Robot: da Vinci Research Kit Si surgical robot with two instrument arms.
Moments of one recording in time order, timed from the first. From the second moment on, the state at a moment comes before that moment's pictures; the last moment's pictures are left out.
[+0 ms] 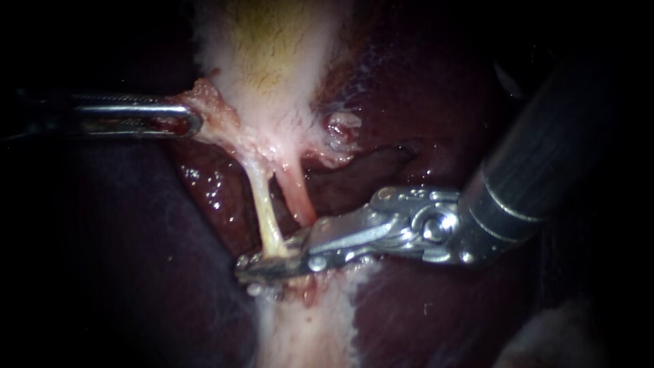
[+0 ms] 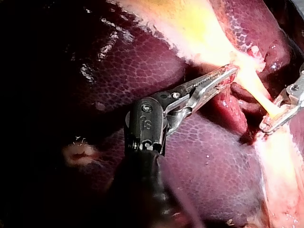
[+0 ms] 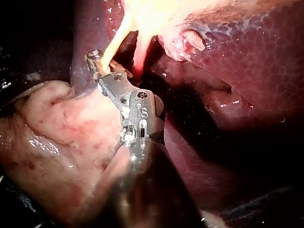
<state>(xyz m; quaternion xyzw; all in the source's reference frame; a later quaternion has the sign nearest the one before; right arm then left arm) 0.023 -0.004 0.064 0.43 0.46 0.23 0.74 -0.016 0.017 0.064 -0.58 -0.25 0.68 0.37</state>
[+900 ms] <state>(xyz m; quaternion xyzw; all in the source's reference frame) 0.024 -0.003 0.066 0.35 0.52 0.21 0.75 -0.016 0.017 0.064 -0.58 -0.25 0.68 0.37</state>
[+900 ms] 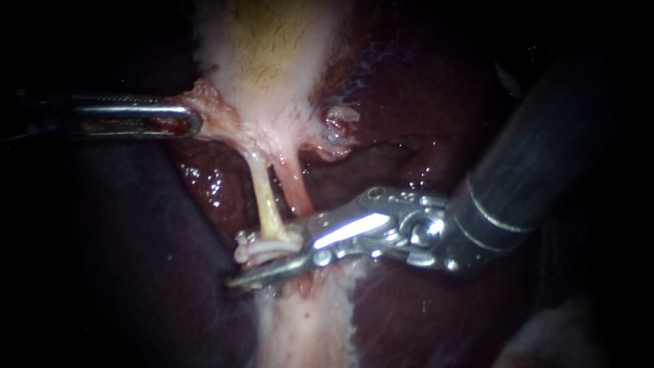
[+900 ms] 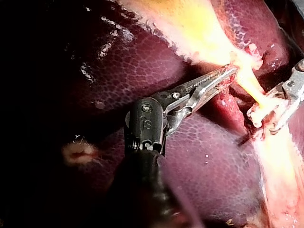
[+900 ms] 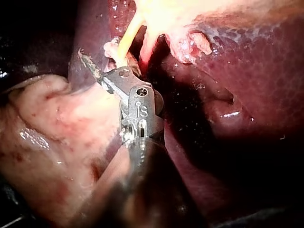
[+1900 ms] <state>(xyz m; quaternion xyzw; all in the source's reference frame) 0.010 -0.001 0.063 0.22 0.57 0.10 0.79 -0.016 0.017 0.064 -0.58 -0.25 0.69 0.37</state>
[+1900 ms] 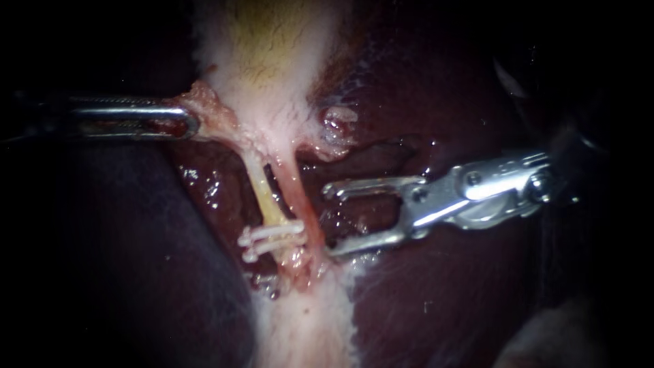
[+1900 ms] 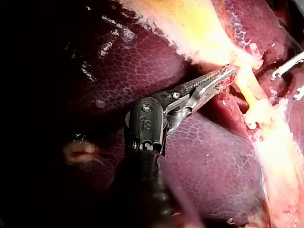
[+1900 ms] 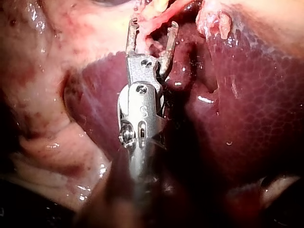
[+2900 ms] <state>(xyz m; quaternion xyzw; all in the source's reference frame) 0.005 0.001 0.061 0.22 0.57 0.09 0.79 -0.019 0.016 0.068 -0.58 -0.24 0.69 0.36</state>
